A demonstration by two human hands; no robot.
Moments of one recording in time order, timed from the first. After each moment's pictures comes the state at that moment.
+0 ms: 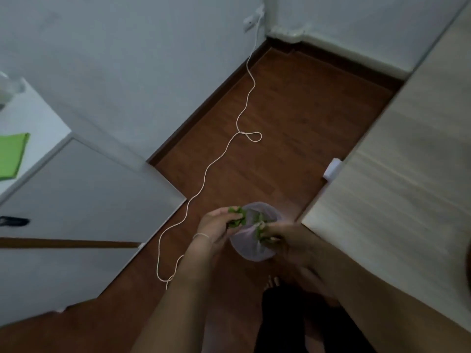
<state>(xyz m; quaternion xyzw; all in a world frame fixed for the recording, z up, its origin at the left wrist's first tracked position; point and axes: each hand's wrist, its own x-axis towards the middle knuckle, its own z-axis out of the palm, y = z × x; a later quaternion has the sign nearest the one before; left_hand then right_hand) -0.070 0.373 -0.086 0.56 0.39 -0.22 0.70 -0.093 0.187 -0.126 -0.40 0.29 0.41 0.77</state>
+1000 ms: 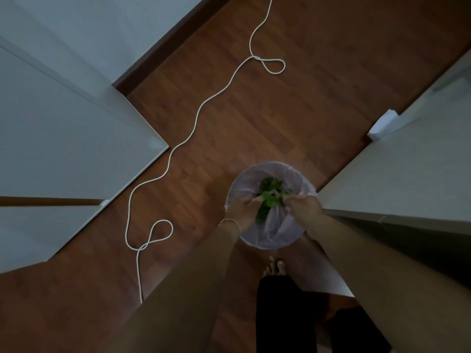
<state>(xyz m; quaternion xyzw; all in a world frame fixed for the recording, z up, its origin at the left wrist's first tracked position) -0.055 0.403 -0.443 0.78 0.24 -0.33 0.47 -0.031 0.239 -0.471 -0.75 0.33 0.36 0.44</state>
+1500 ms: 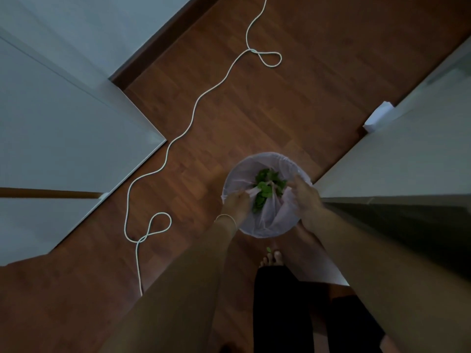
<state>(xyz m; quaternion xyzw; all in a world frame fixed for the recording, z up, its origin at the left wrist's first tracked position) -0.067 0.400 -0.440 0.76 0.33 -0.33 0.44 -0.041 0.230 -0.455 -0.64 0.41 0.30 0.57</state>
